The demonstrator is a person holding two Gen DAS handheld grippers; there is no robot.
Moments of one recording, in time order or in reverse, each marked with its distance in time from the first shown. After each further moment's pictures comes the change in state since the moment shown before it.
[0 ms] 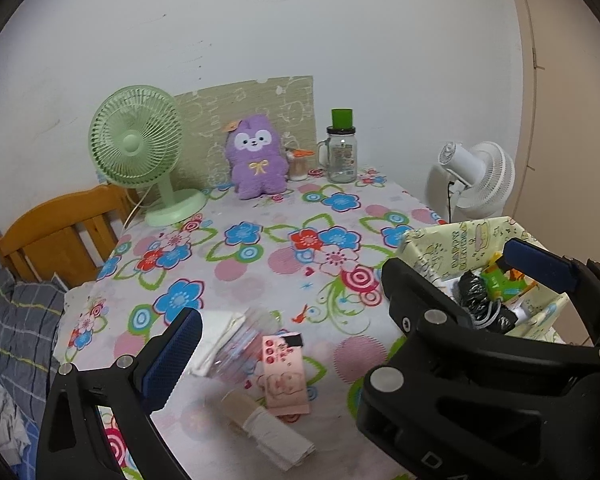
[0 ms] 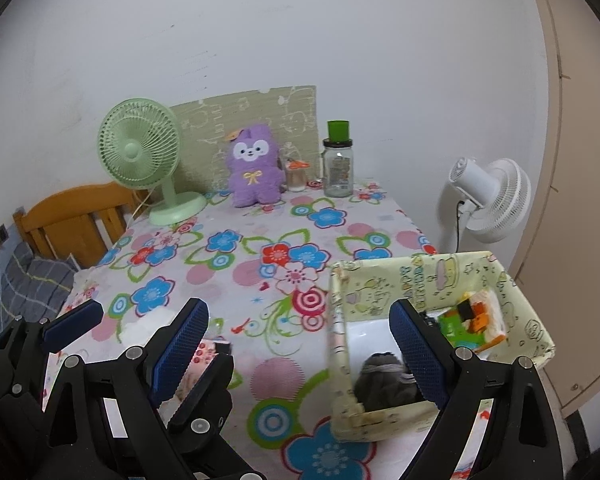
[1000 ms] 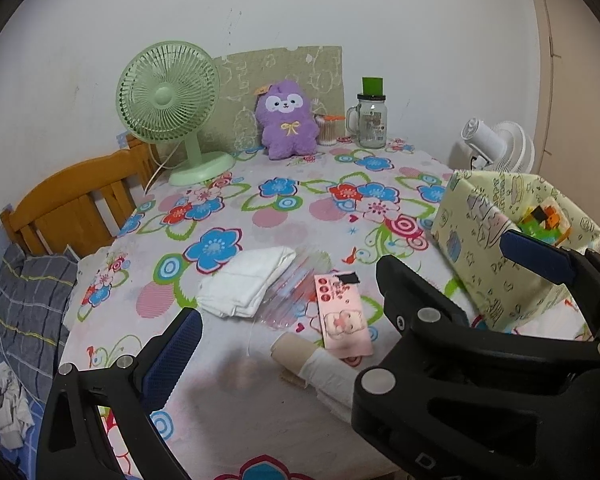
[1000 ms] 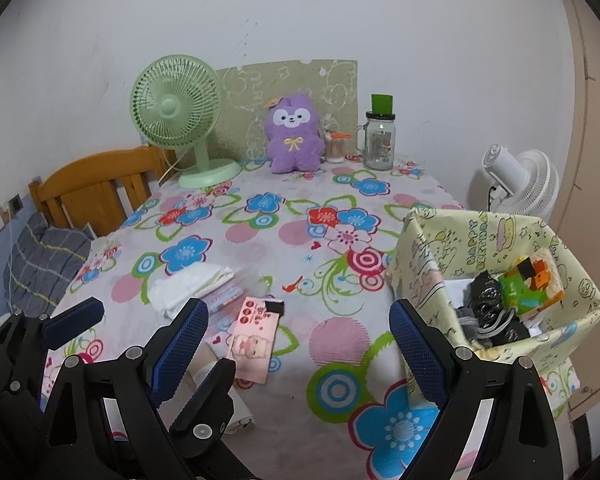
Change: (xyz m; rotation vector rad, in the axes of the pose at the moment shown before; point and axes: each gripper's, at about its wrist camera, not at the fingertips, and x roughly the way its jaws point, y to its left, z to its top) left arm 0.010 0.042 -0.053 -0.016 0.066 0.038; right arm 0.019 0.052 -0.045 -0.051 0.053 0.061
